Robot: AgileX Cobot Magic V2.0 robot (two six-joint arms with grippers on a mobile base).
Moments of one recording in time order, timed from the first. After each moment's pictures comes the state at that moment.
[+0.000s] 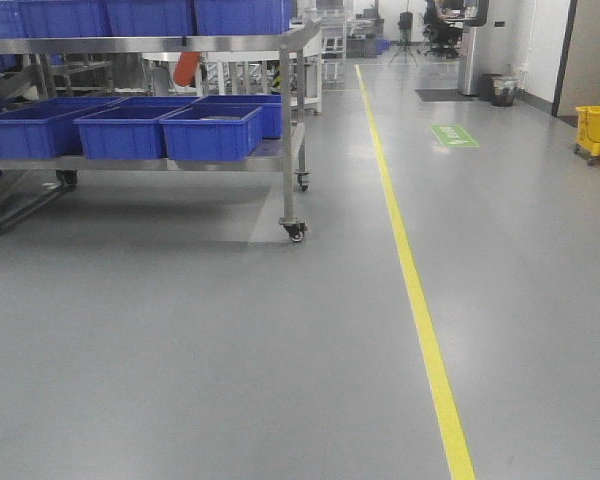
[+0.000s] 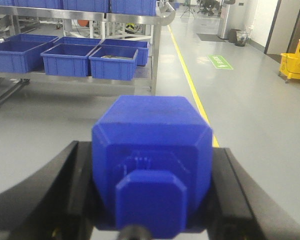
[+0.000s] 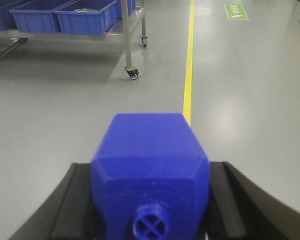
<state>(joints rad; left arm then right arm) -0.11 0.51 -0.50 -0.01 0.17 -0.10 0.07 0.56 -0.46 -0.03 0.21 0.10</state>
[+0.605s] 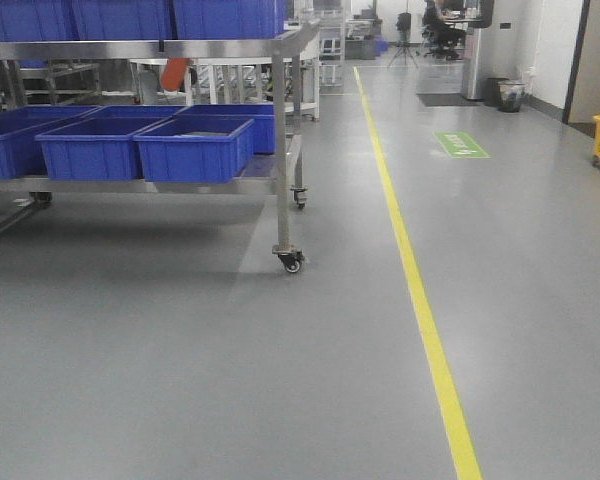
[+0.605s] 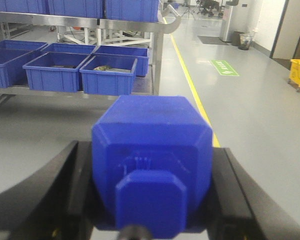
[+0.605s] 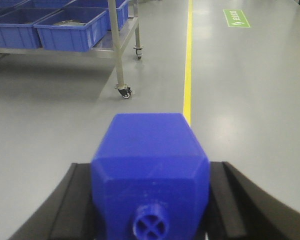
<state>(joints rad) -0.11 0.51 -0.50 -0.01 0.17 -0.10 0.07 0.56 -0.46 -0.03 0.21 0.10</state>
